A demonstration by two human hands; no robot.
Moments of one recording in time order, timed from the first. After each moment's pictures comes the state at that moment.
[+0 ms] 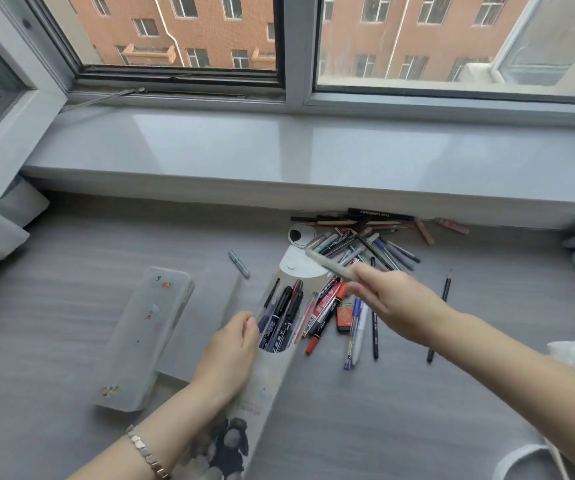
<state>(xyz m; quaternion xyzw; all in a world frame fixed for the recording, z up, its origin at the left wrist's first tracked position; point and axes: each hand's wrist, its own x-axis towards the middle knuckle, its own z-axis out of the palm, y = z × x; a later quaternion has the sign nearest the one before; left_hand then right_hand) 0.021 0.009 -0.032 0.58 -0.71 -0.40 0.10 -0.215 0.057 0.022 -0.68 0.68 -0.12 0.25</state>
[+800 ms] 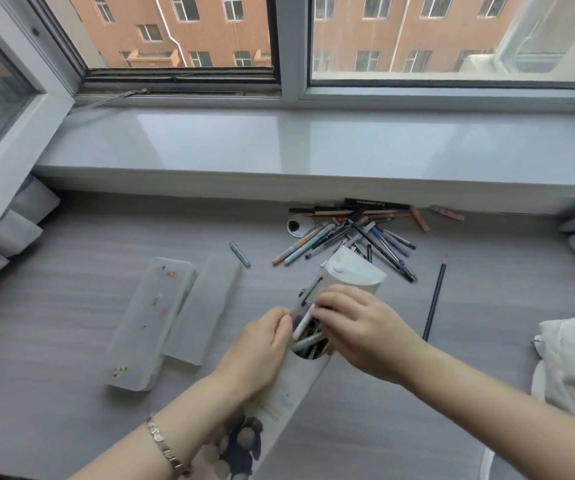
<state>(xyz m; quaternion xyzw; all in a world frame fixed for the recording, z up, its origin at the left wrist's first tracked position) 0.001 0.040 -0.009 0.49 -0.76 -0.42 0.06 -0.174 0.100 -0.014 -0.80 0.54 -0.24 0.00</state>
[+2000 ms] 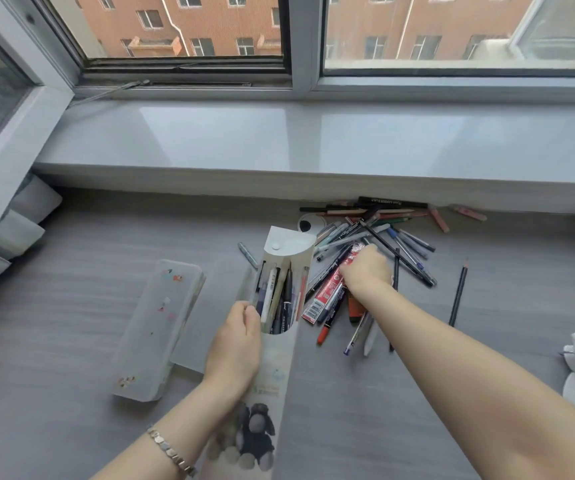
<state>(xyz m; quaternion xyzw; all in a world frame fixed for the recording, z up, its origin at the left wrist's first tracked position) 0.017 0.014 -0.024 0.64 -0.64 -0.39 0.14 -0.191 -0.018 -0.068 -0.25 0.91 -0.15 0.29</state>
